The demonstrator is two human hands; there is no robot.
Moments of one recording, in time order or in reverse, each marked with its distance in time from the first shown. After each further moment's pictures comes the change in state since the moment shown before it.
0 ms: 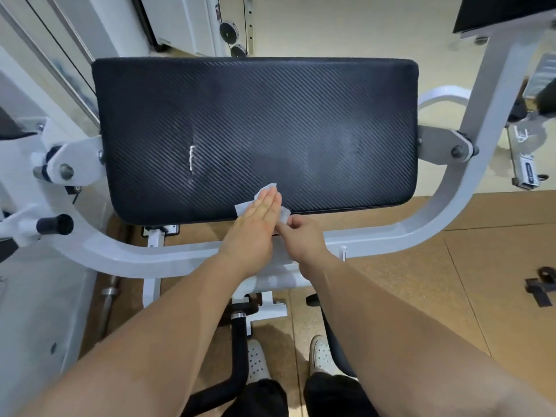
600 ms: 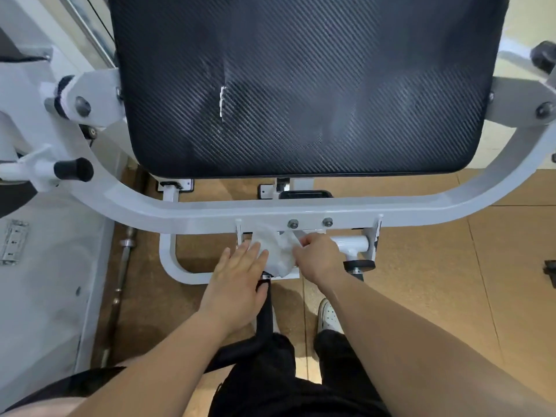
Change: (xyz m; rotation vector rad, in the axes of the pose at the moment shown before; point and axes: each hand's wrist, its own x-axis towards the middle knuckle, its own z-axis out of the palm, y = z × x) left_hand -0.150 -0.047 0.086 0.108 -0.193 -0.172; right_hand -0.019 0.087 0.040 -0.551 -0.075 0.146
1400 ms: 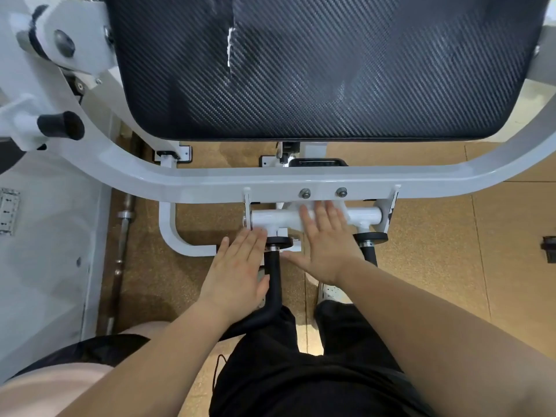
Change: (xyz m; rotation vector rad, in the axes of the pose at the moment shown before) left_hand -0.031 -0.009 0.020 -0.041 -0.022 0.003; right_hand -0.005 0.045 0.018 -0.985 -0.109 -0.453
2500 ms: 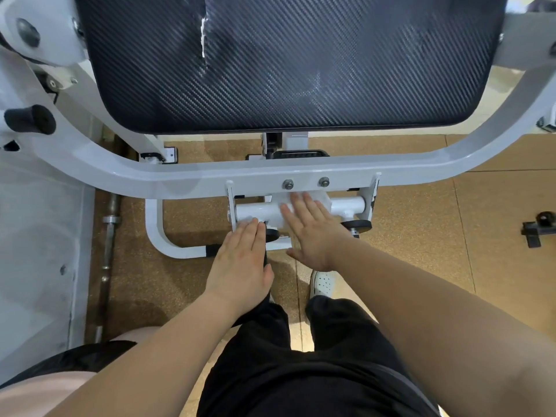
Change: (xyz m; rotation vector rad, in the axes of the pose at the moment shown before) left_hand 0.012 0.035 -0.006 0.002 -0.007 -0.014; right_hand 0.000 0.014 -0.011 -0.128 -0.103 -0.135
